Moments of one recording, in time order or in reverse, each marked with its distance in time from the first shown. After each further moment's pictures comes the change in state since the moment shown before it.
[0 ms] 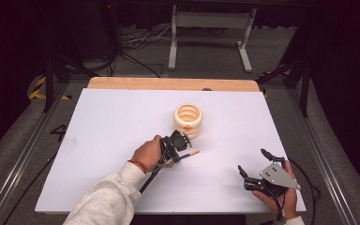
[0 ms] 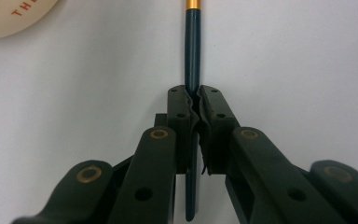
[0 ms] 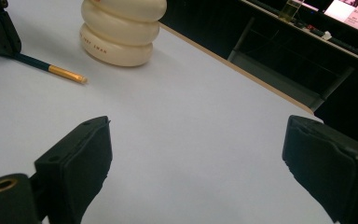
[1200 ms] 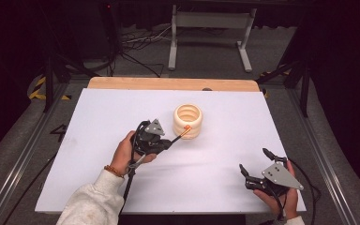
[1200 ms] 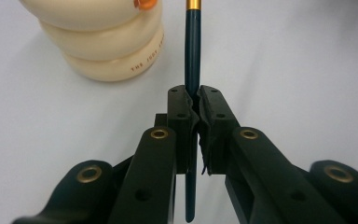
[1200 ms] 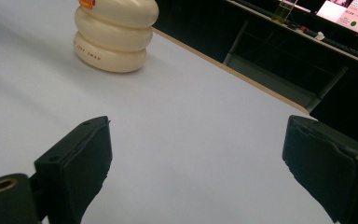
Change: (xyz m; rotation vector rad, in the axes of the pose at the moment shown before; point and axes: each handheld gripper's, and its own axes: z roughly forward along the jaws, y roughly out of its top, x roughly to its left) left arm 0.015 -0.072 -0.058 -0.547 0.014 -0.115; right arm -0.003 0.000 -0.002 -0.021 -0.018 0.027
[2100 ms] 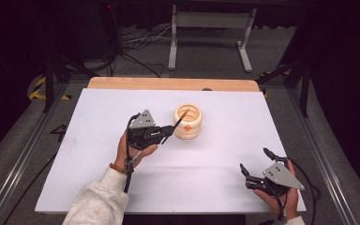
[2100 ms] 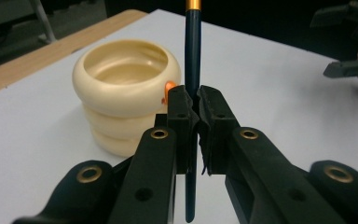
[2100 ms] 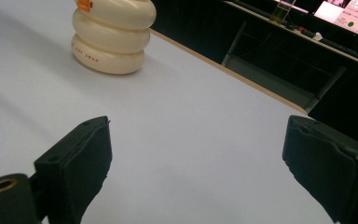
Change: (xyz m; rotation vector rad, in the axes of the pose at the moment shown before) left arm 0.010 0.002 -0.011 -0.347 0.016 -0.043; right arm -0.001 0.000 0.000 -0.006 -0.005 0.007
